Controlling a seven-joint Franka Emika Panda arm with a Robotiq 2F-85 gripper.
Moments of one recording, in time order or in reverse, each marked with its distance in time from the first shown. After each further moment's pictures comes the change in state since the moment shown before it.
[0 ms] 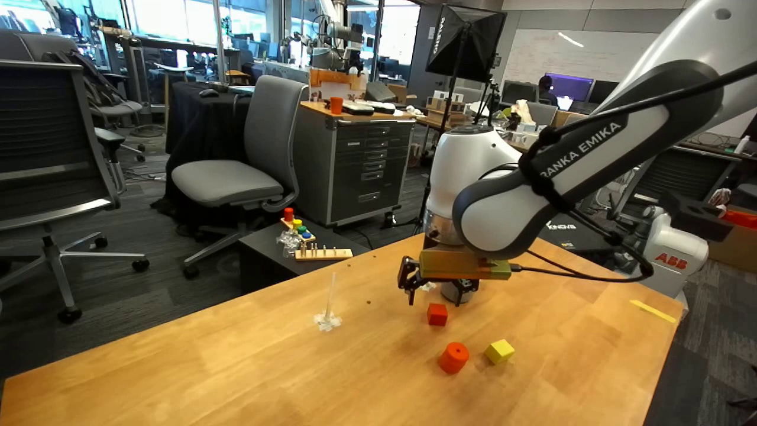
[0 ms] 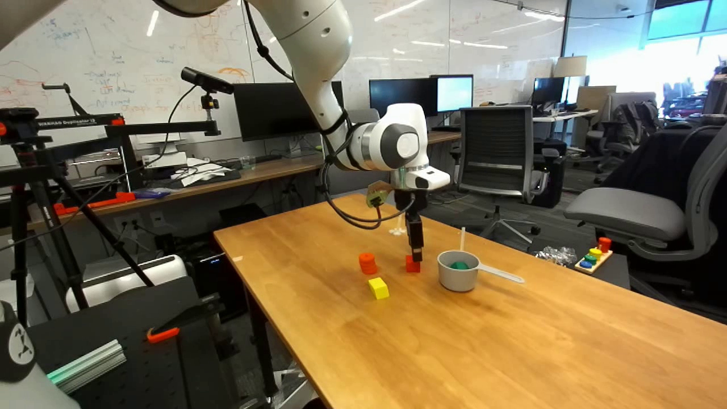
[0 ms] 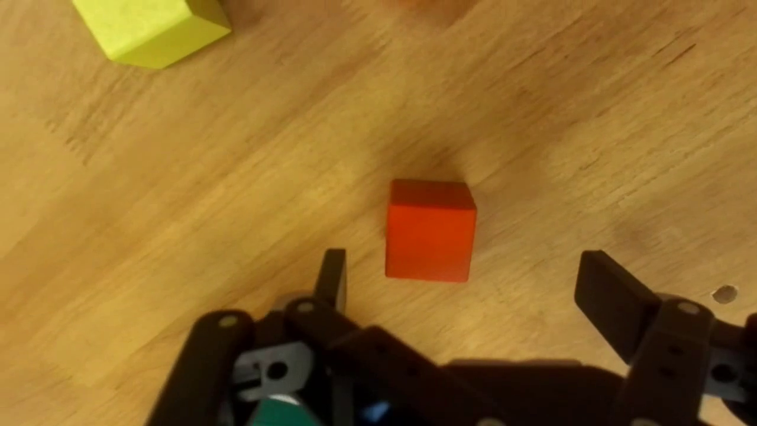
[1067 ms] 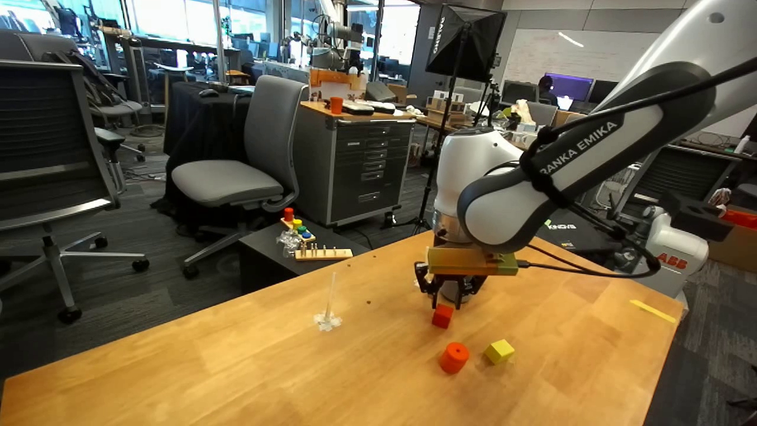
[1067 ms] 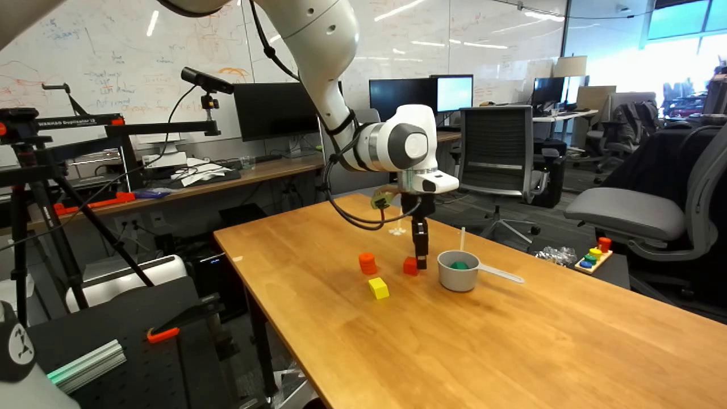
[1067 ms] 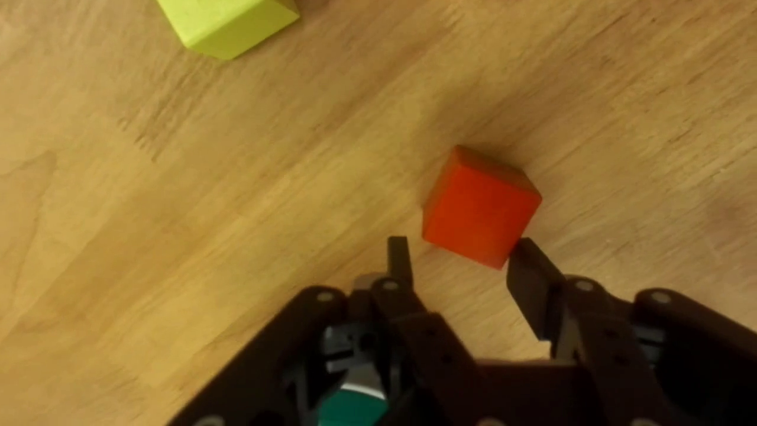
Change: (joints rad) arm -0.023 0.001 -0.014 0.002 0.000 -0.055 0.021
